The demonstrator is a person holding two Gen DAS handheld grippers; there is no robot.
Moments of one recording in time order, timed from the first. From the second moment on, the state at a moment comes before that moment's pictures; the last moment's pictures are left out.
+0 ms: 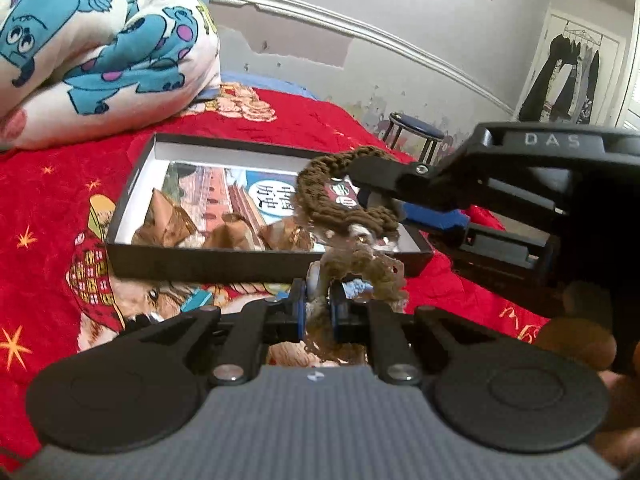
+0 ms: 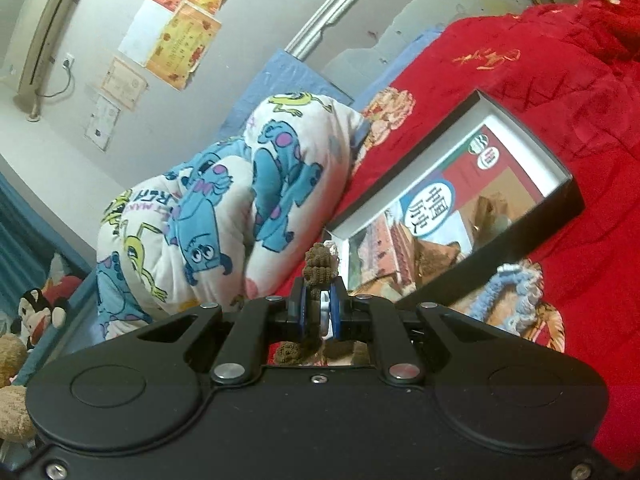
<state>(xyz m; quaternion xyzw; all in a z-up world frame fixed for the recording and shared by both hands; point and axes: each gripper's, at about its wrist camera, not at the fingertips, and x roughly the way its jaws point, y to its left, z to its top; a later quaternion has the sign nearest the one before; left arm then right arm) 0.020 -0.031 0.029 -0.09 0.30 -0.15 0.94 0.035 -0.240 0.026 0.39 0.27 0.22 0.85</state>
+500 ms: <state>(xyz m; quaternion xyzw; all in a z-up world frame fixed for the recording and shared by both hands) 0.052 -0.013 0.070 -0.04 0.23 -0.14 0.96 0.044 -0.268 0.035 0.42 0.21 0.22 0.86</state>
